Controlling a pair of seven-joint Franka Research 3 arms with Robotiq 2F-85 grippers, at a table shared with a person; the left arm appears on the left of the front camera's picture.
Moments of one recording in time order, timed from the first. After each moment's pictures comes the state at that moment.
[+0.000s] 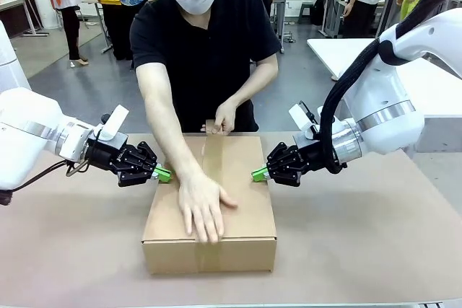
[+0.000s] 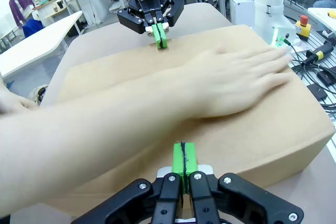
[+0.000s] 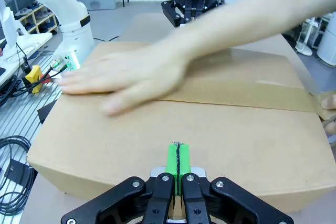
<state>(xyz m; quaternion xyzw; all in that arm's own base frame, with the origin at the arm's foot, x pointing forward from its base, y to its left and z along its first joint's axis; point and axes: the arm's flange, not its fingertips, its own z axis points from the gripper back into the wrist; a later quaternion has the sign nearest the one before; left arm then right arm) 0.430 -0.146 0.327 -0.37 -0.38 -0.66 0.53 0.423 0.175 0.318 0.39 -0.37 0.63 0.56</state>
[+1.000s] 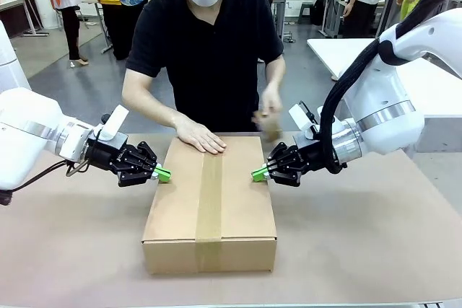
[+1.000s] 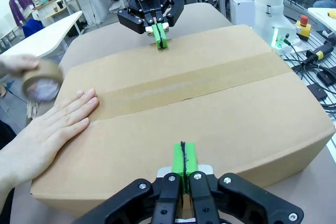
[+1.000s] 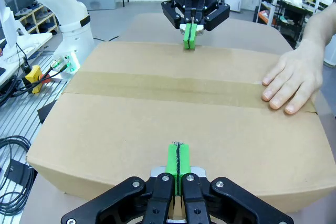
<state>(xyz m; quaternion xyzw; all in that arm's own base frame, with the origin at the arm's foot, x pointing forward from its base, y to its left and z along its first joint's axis) 0.430 -0.146 0.327 -0.37 -0.38 -0.66 0.53 0.423 0.175 0.318 0.39 -0.37 0.63 0.56</state>
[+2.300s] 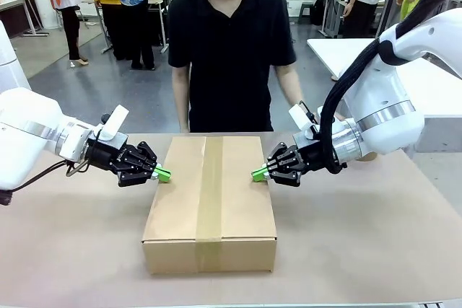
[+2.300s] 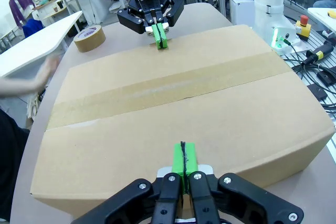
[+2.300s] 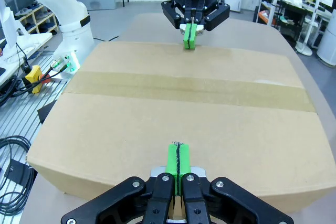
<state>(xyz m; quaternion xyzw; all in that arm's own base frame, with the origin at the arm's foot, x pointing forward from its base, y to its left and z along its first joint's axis) 0.430 -0.146 0.327 -0.37 -0.38 -0.66 0.53 0.423 0.175 0.318 0.39 -0.37 0.63 0.56</state>
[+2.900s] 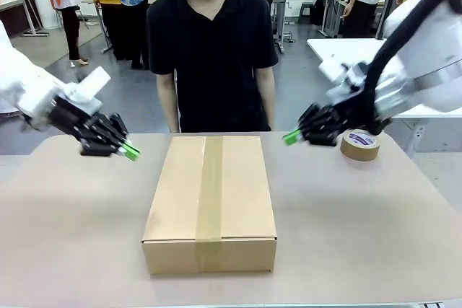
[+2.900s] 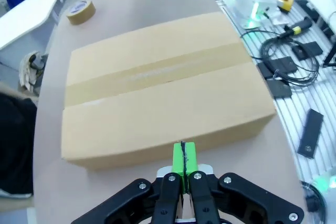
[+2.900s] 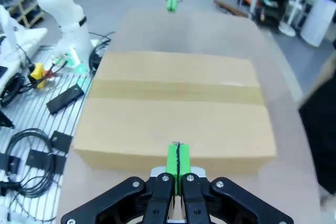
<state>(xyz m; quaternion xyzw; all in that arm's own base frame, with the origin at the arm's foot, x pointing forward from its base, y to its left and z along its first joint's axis) 0.412 -0.101 0.461 -0.29 -0.28 -0.70 0.58 0.408 0.098 0.462 0.32 -0.36 0.63 0.61</state>
